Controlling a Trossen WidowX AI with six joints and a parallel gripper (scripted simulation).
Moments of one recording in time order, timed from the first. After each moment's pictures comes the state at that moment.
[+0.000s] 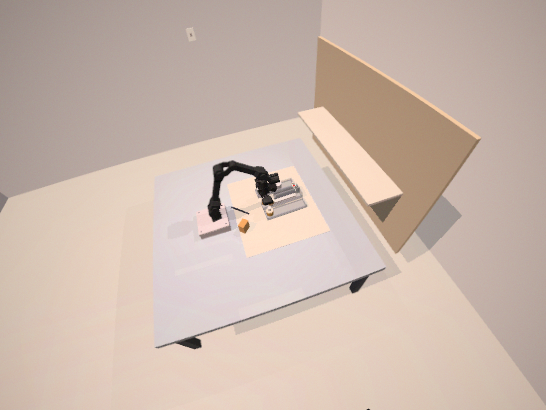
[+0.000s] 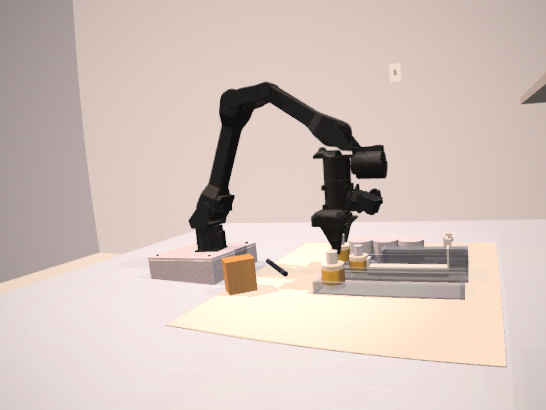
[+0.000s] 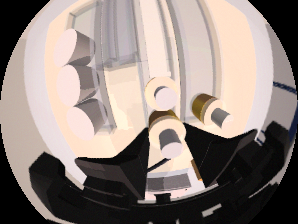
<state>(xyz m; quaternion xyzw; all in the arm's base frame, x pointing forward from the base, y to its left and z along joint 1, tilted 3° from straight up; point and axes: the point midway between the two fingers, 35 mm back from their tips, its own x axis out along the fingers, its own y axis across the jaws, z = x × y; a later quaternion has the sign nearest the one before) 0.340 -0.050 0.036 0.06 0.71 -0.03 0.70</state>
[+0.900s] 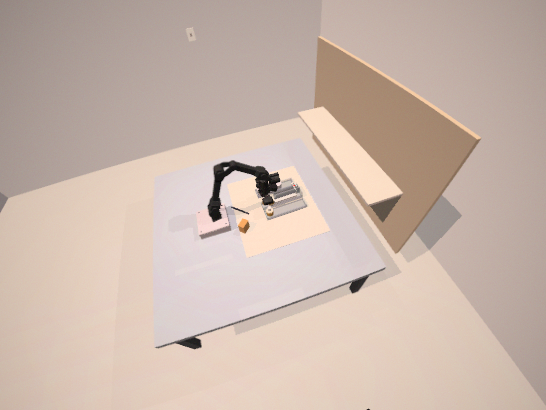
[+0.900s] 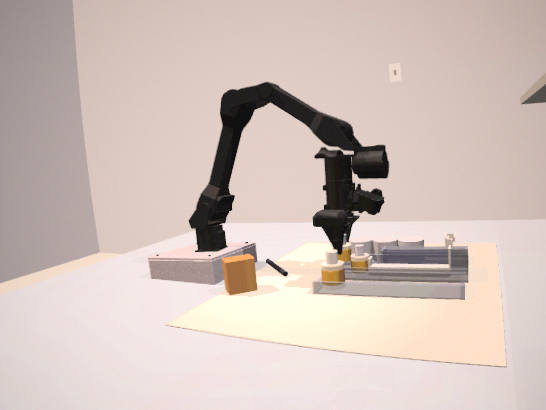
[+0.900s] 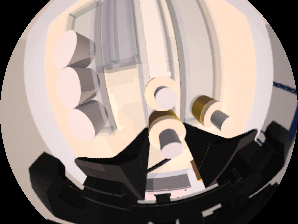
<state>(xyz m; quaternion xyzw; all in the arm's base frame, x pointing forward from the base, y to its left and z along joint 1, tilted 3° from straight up) 0.343 -0.050 0.036 0.06 0.71 -0.03 0.70</state>
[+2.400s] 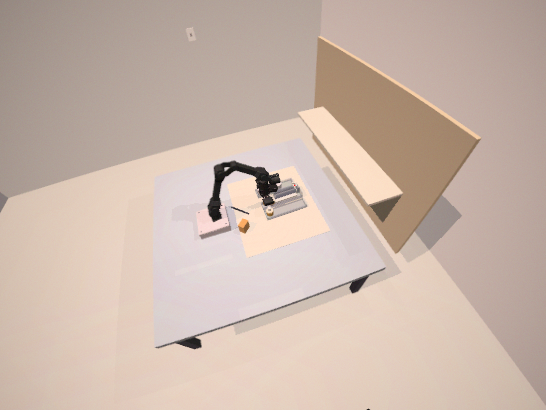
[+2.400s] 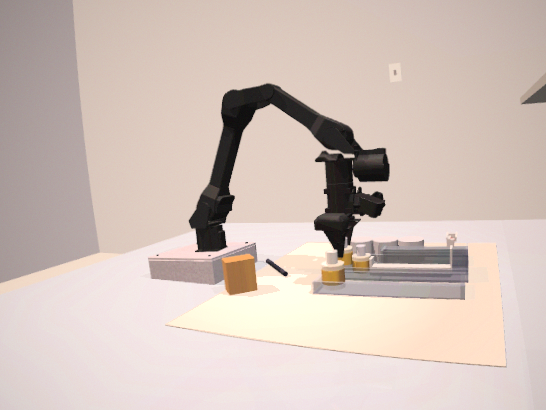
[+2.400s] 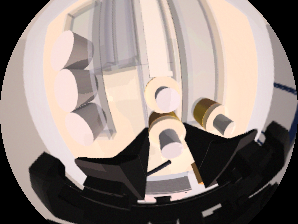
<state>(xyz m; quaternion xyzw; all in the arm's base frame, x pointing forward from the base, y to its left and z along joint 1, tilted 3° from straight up) 0.345 -0.050 0.027 0.06 0.71 -0.03 0.70</state>
